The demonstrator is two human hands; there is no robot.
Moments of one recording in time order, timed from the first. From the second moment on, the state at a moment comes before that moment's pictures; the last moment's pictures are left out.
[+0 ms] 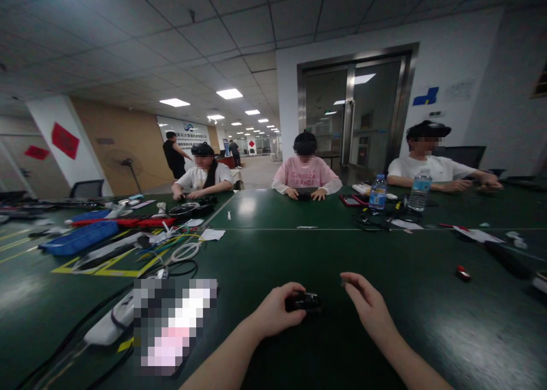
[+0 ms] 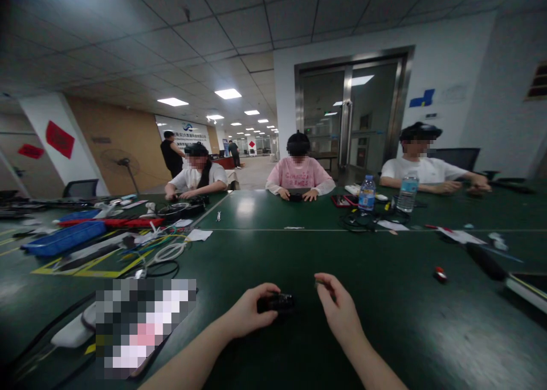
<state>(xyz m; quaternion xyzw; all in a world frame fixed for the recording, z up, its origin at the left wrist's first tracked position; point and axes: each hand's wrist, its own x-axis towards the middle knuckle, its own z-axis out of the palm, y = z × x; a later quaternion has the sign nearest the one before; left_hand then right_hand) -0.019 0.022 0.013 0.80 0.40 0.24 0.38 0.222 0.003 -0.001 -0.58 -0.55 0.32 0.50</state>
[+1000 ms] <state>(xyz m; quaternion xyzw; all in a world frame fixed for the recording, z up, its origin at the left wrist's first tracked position) -0.016 0.022 0.010 0.78 0.39 0.26 0.40 0.193 -0.012 0.011 -0.49 -0.71 0.32 0.39</state>
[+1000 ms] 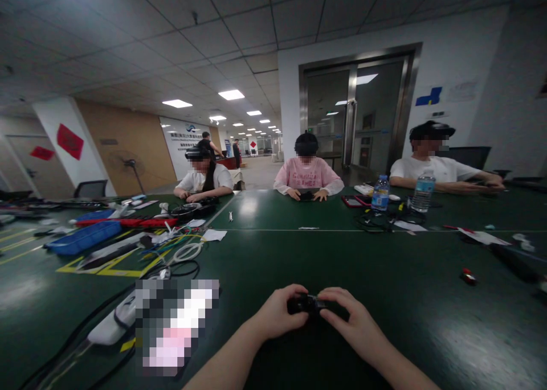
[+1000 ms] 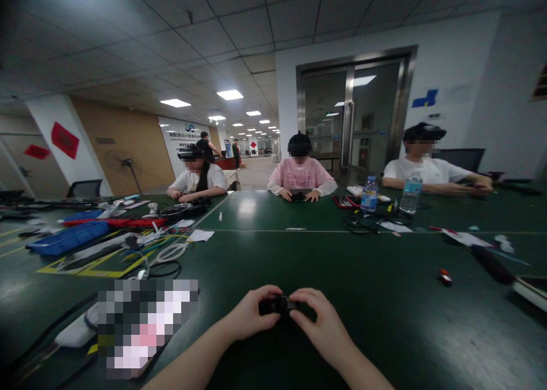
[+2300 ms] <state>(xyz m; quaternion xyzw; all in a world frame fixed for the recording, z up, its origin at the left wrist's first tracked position) -0.019 0.024 0.004 0.78 0.39 0.27 0.41 0.191 -0.013 0.006 -0.52 -0.70 0.33 0.35</state>
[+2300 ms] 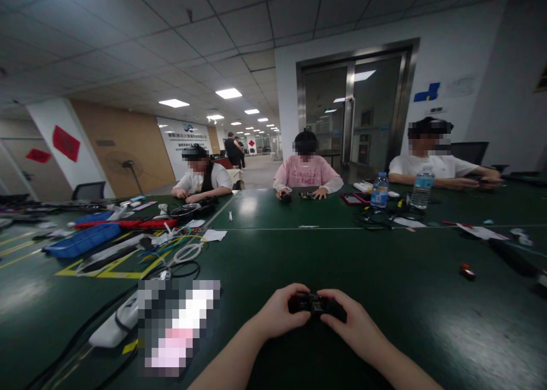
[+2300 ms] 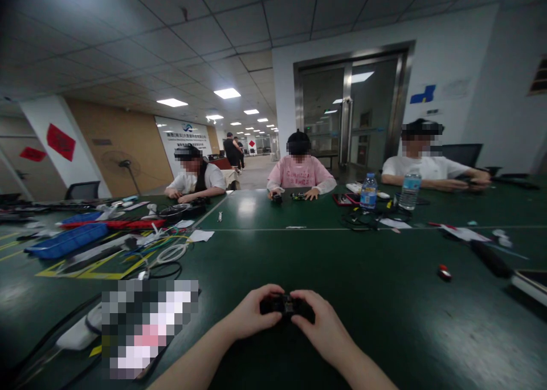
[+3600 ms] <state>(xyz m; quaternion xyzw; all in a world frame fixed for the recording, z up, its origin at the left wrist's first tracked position) -0.019 0.022 0.010 0.79 0.38 0.27 0.41 0.191 -0.011 0.008 -0.50 -0.72 0.33 0.34</state>
